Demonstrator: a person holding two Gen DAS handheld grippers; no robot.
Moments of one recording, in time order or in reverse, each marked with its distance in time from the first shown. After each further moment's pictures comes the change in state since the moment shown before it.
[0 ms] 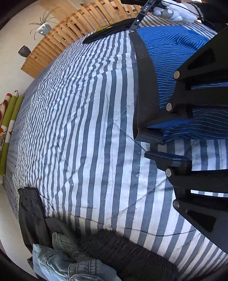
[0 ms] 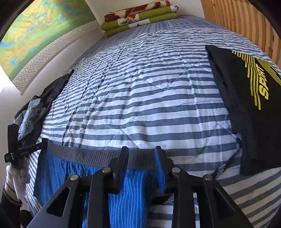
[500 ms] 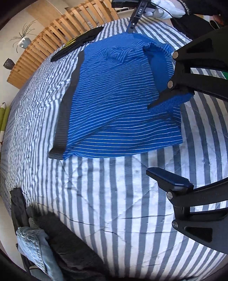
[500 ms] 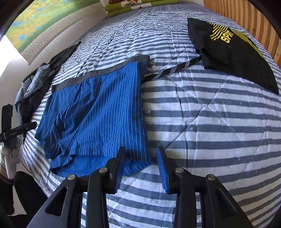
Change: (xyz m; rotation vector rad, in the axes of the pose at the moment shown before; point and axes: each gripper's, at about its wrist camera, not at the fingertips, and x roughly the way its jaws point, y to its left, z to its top) left arm -0.061 -0.025 -0.142 0.046 0.094 -0.002; right arm -0.079 -0.004 -0.136 -0.043 0.168 -0.023
